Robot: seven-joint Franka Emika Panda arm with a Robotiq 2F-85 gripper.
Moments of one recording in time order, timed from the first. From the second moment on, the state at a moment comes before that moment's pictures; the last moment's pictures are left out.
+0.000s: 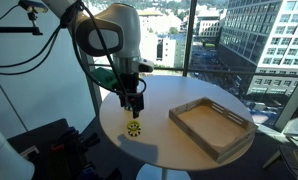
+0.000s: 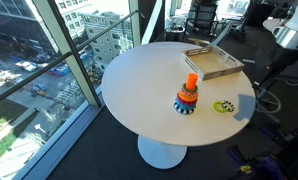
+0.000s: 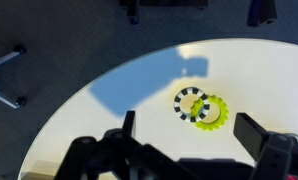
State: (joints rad) arm -0.06 -0.11 -0.11 -2.66 -0.04 2.49 -0.12
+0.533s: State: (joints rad) arm -0.06 0.05 -0.09 -2.65 0.10 2.59 -0.16
